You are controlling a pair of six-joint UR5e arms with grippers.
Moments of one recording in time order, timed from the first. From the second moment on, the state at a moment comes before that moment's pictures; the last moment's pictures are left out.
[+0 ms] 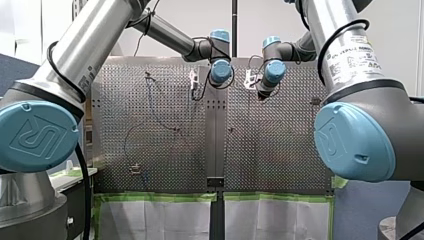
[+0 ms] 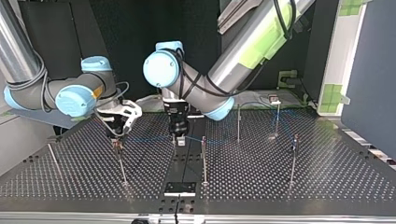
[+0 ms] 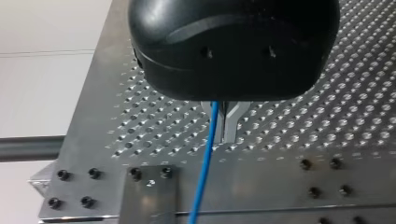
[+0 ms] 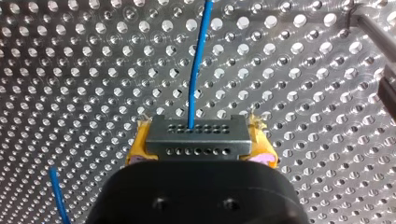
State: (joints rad) left arm -0.64 -2.05 -1.24 -2.92 -2.26 -1.48; right arm 1.99 -1.10 1.27 0.05 1.62 1.67
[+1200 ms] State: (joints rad) left arm -0.68 -2.17 -1.55 -2.66 -2.16 -1.60; right arm 1.98 -1.09 1.45 0.00 1.61 1.61
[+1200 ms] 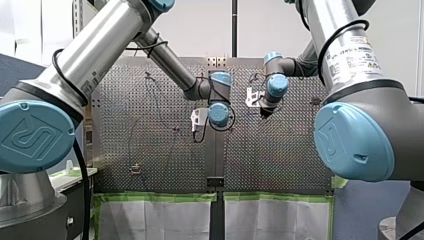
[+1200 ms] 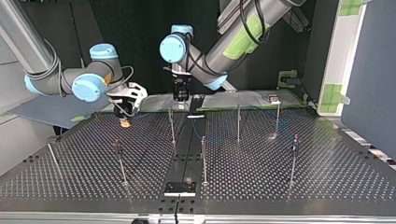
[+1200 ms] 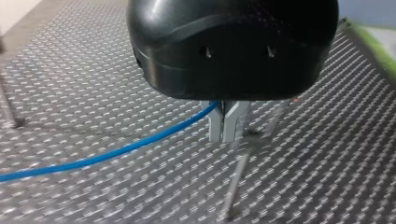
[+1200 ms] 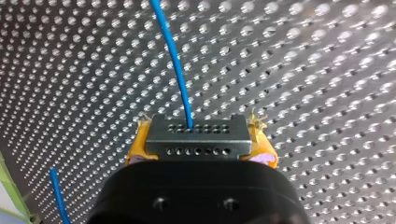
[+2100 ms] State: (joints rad) left arm -0.62 -2.21 -1.60 -2.51 -1.98 -1.66; right arm 1.95 -1.06 1.57 -0.15 1.50 1.61
